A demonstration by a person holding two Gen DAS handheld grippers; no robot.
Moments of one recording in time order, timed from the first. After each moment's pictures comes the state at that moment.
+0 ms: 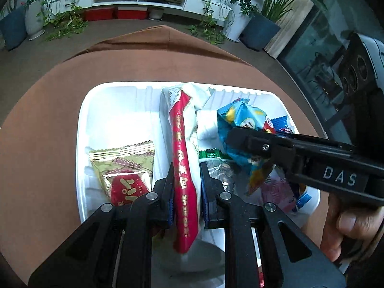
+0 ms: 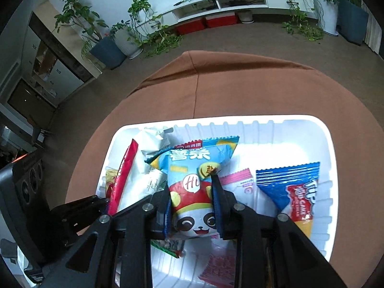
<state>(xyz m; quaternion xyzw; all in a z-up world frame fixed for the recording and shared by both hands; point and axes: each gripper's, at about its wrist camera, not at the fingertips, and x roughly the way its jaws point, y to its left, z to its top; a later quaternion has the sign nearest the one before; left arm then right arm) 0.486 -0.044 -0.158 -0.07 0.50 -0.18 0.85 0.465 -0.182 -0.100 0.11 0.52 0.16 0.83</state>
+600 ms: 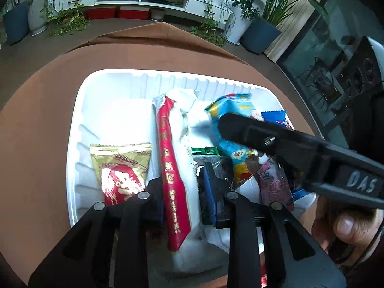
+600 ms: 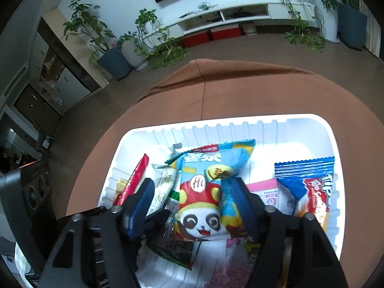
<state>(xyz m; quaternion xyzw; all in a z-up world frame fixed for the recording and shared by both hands) 0.472 -0.051 -0.166 -0.09 0.49 -0.18 0.85 0.443 -0.188 -0.092 0.13 0.46 0.18 0.86</state>
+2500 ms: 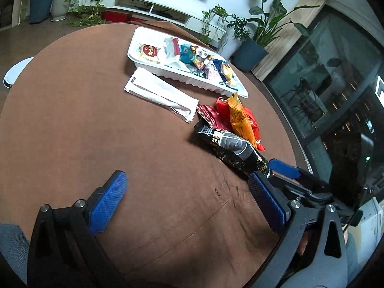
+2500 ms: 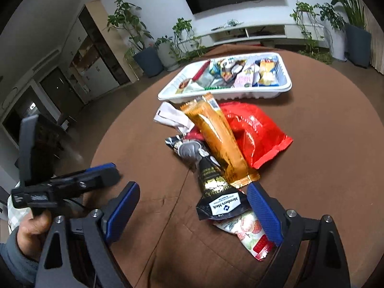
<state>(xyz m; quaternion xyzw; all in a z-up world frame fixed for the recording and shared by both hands) 0.162 -0.005 -0.139 -0.17 0.44 -0.18 0.86 0.143 -0.228 -0.108 0.09 0.41 0.24 0.87</state>
